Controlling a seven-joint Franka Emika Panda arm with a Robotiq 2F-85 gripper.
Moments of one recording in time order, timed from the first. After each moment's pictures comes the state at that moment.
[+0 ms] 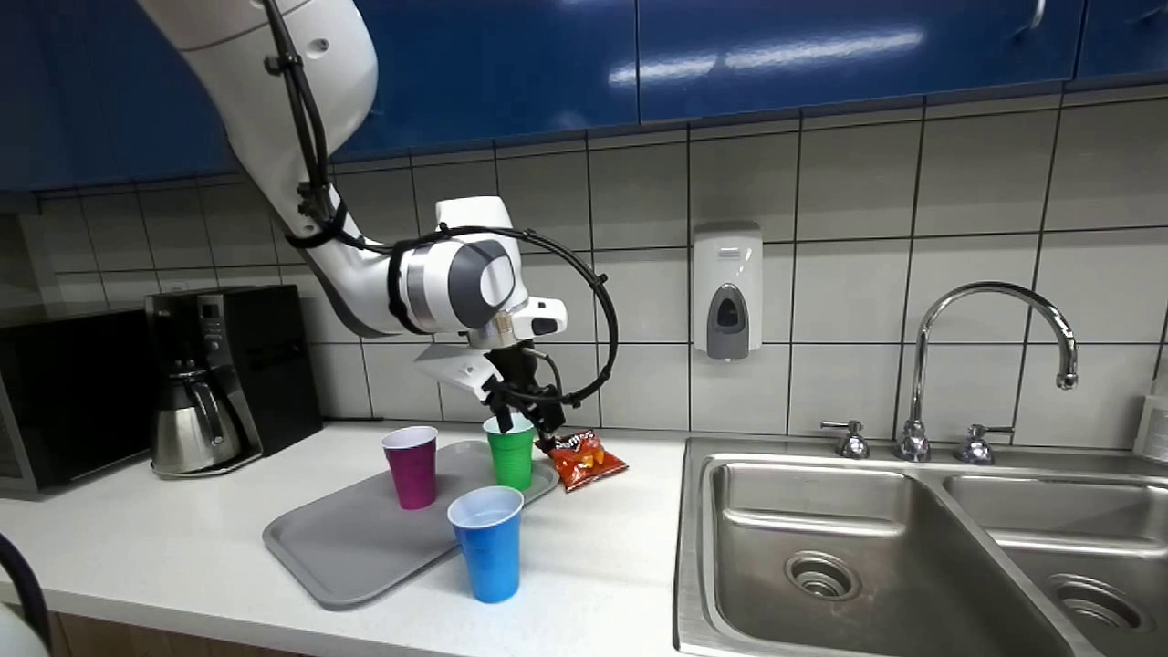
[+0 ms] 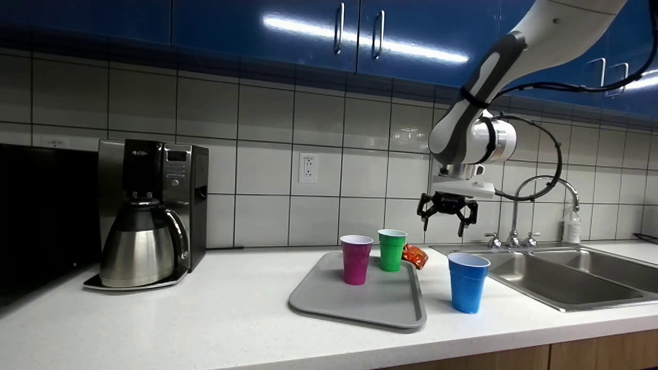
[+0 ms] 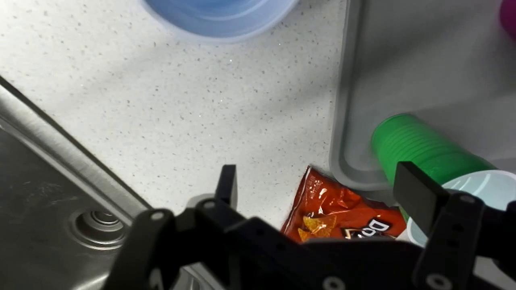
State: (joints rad) arm -0.05 0.10 -0.05 -2.33 -0.06 2.68 0.41
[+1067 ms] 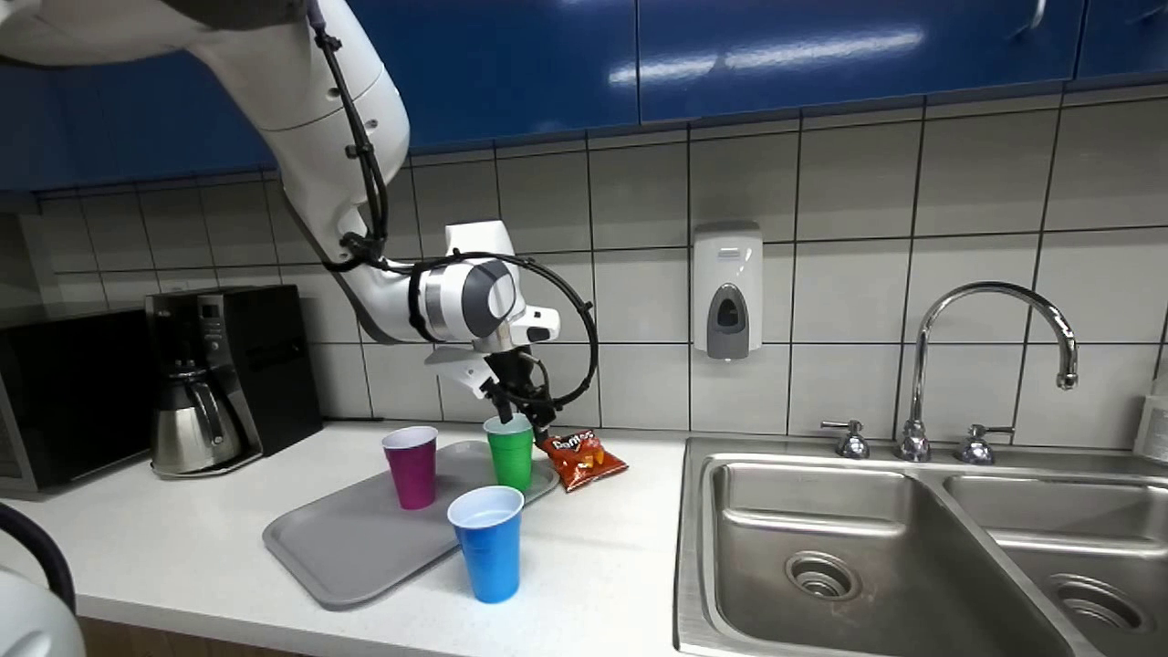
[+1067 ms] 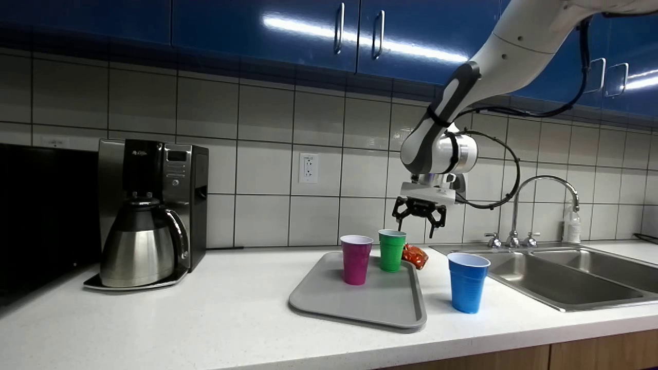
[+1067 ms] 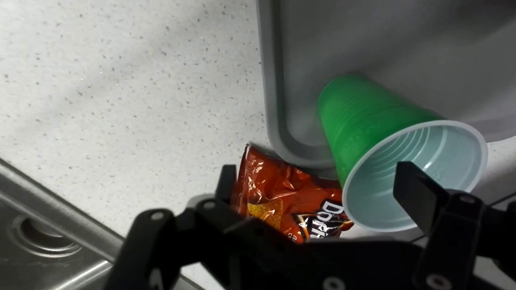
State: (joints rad) arm 0.04 0.32 -0.08 -2.08 -0.01 2.68 0.50
